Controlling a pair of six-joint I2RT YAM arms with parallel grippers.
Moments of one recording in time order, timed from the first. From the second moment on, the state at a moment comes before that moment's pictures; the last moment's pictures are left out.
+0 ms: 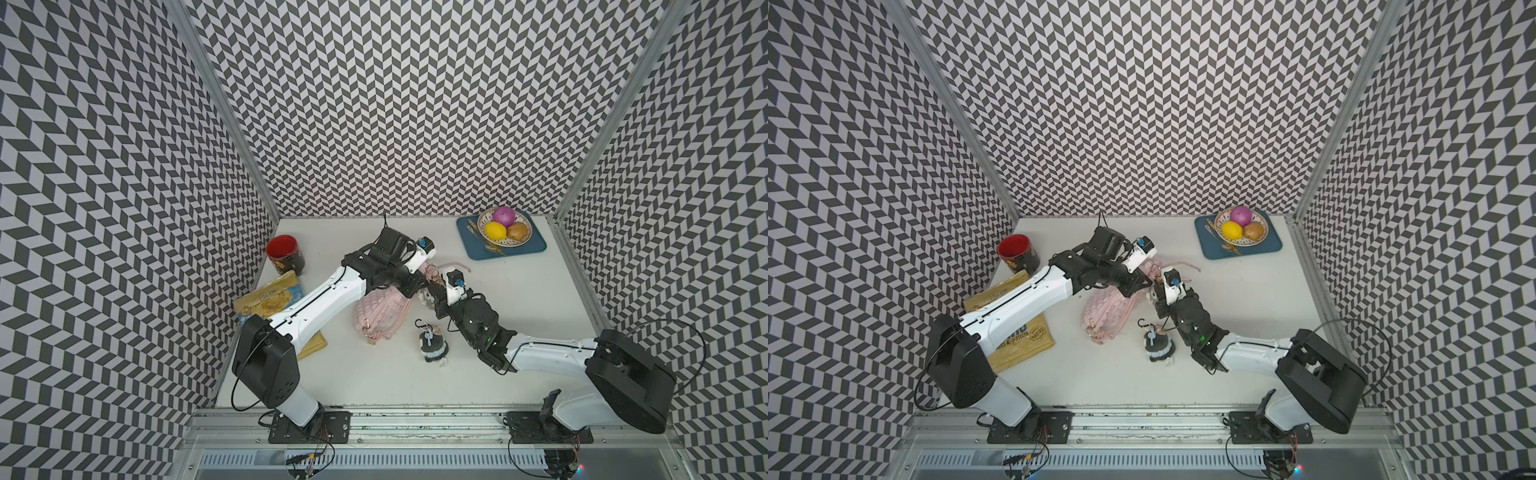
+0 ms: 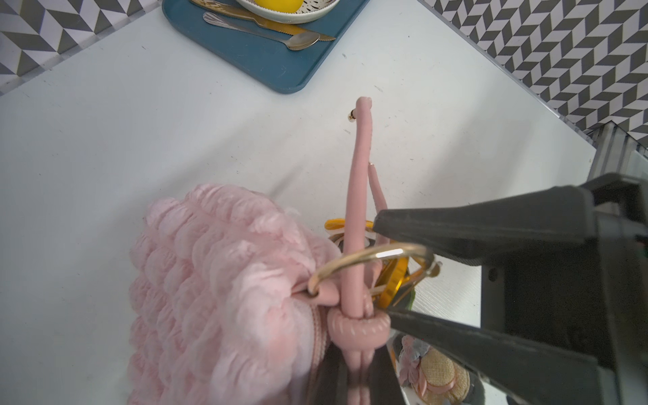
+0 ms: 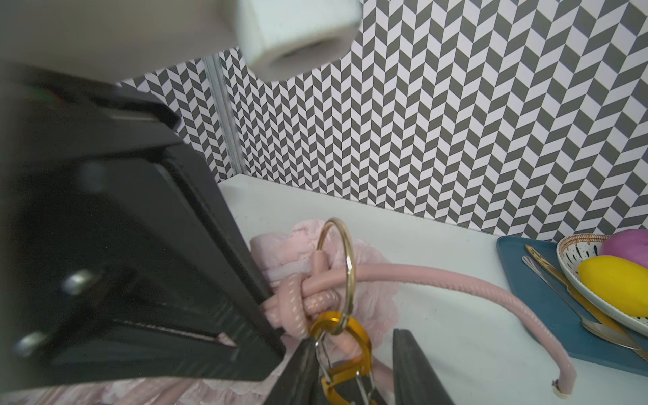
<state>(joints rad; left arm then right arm) -0.63 1.59 1.38 -0.65 0.36 0.12 0.87 1.45 0.55 0.81 0.44 0.04</state>
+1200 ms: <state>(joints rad) -0.64 1.59 1.37 -0.64 0.36 0.18 0.86 1.39 0.51 0.84 0.43 0.05</state>
